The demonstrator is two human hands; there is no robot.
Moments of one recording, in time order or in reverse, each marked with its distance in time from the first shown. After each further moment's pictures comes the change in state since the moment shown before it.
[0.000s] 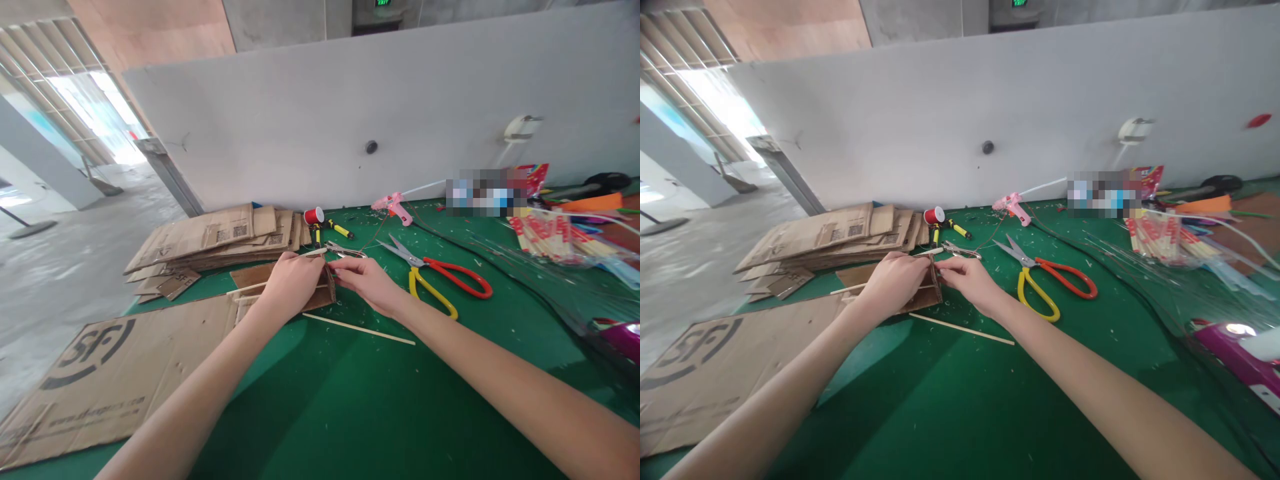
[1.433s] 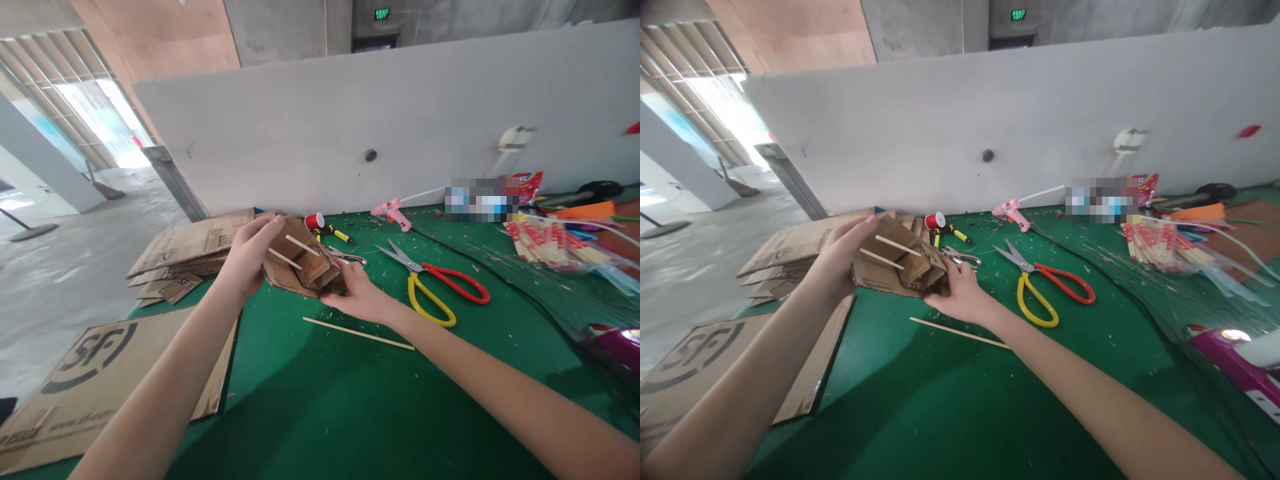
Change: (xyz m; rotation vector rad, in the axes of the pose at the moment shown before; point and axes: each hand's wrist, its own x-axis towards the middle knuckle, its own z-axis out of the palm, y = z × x) left_hand -0.011 -0.032 -0.048 -1.597 0.467 -0.552; right_hand -0.006 -0.002 0.006 -0.856 0.013 -0.179
